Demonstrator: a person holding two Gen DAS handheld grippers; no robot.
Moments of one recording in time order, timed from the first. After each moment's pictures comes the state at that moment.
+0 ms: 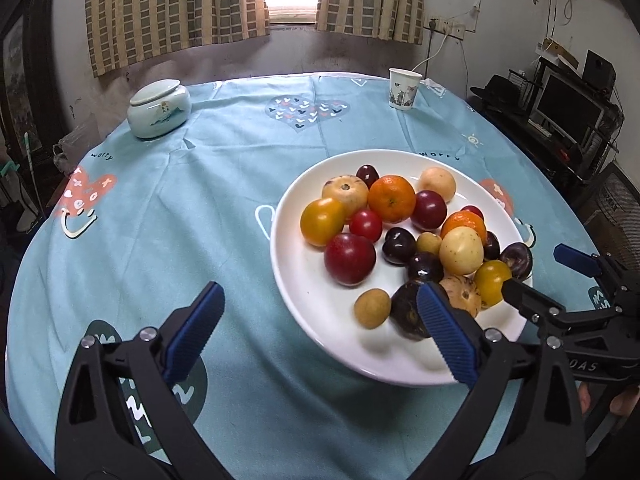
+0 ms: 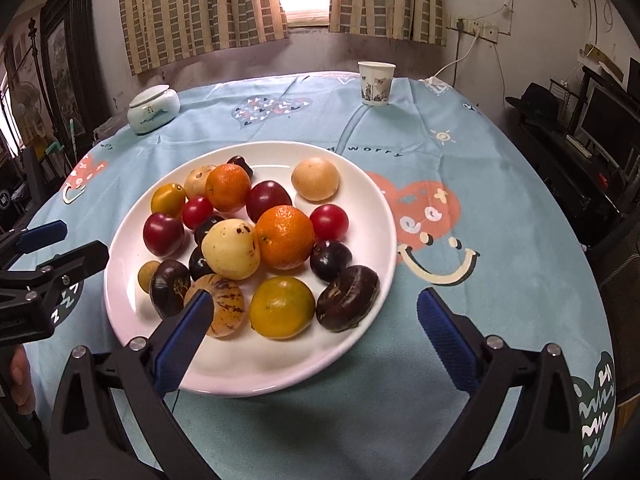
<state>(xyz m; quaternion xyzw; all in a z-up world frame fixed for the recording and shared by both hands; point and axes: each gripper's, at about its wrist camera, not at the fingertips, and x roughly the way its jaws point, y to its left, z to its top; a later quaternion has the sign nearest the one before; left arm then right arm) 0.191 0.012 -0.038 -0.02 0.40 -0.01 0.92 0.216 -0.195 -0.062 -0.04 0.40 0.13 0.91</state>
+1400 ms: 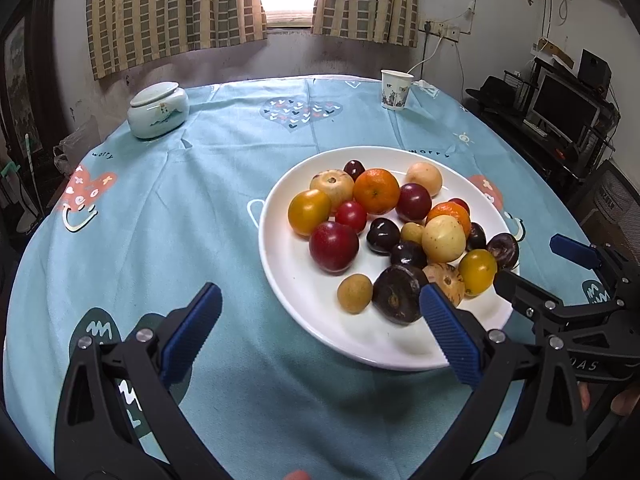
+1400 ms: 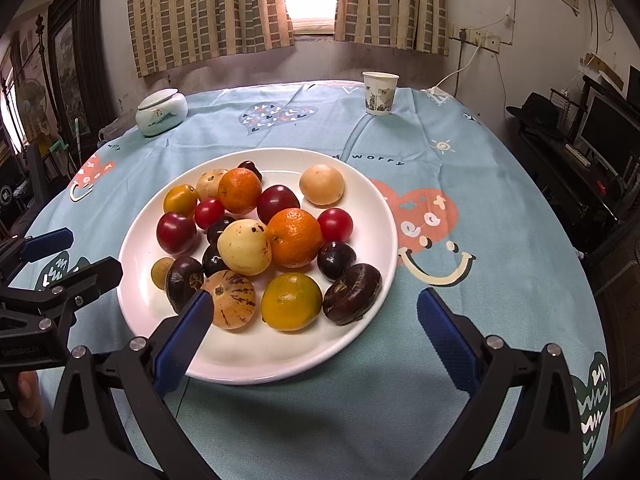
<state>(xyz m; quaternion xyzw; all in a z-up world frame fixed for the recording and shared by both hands) 0.176 0.001 -0.037 -0.02 0.39 -0.01 0.92 0.202 -0.194 -0.051 -0.05 0.38 0.13 0.91</state>
